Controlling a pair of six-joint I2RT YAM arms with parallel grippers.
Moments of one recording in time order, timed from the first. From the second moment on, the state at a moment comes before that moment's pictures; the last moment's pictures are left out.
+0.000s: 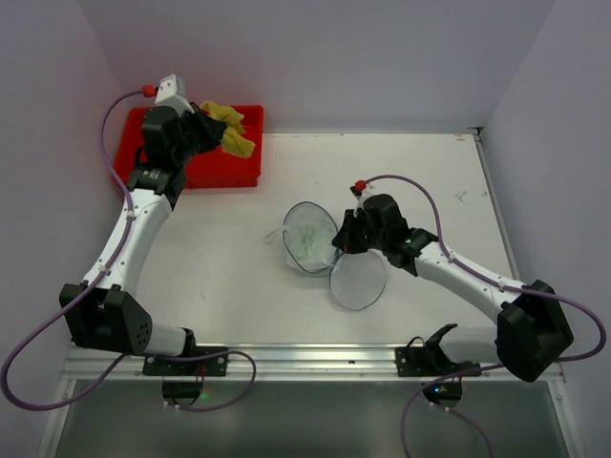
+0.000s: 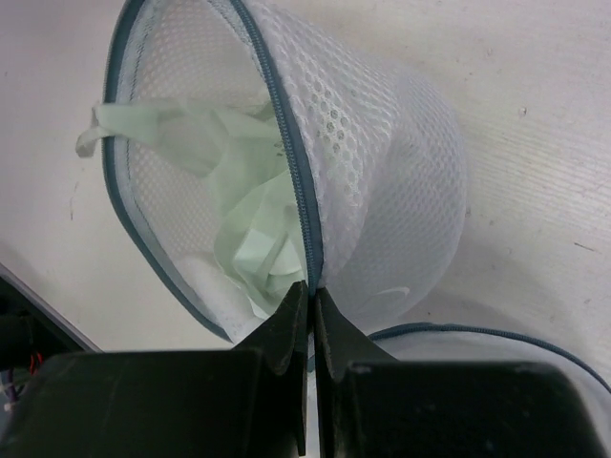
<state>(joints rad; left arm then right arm) -0.12 1.42 1.38 -0.16 0.08 -0.48 0.62 1.28 0.81 -0.18 -0.12 0.51</state>
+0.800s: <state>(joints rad) 0.14 1.97 1.78 -0.34 -0.20 -0.49 0.62 1.30 0.81 -0.17 -0.17 0.50</state>
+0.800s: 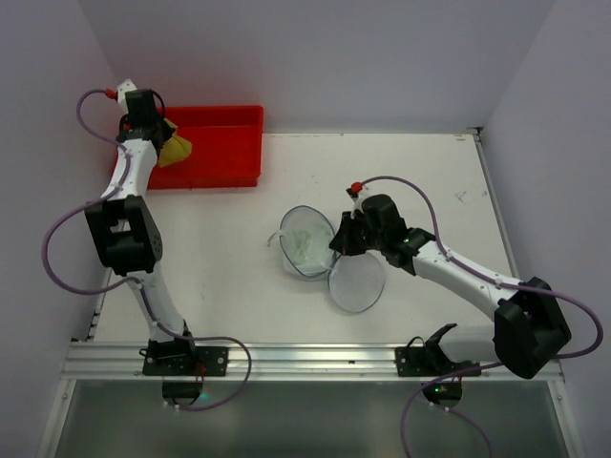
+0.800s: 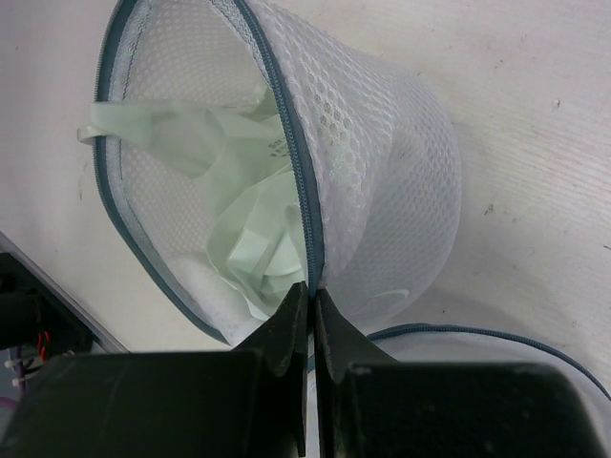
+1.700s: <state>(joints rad) 0.00 1.57 1.57 -0.40 -0.03 -0.49 0.62 1.35 0.85 -0.17 -0.18 0.47</state>
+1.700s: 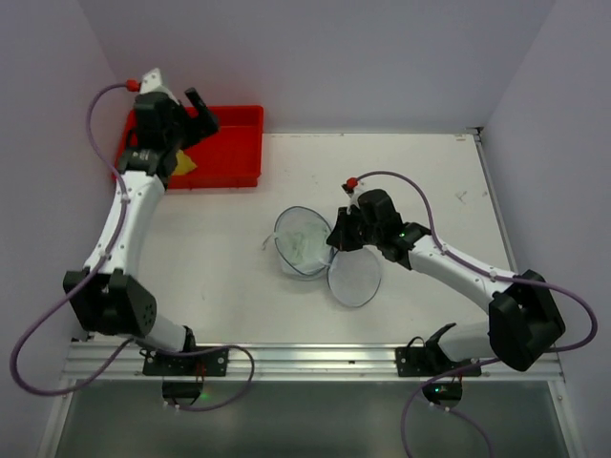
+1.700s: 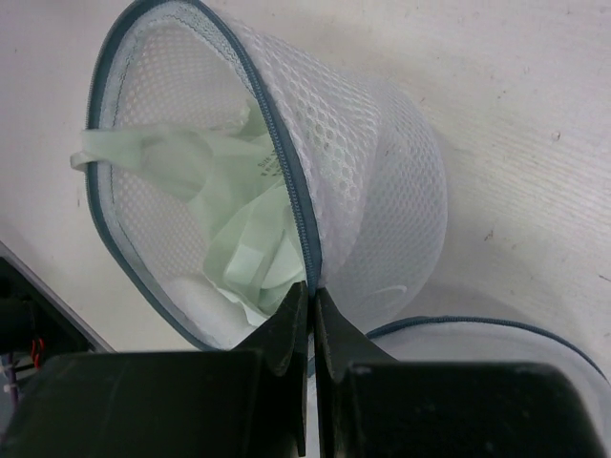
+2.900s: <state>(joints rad) -0.76 1.62 1.04 -0.28 0.01 -0.38 0.62 1.44 0.91 -0.19 -0.21 0.43</state>
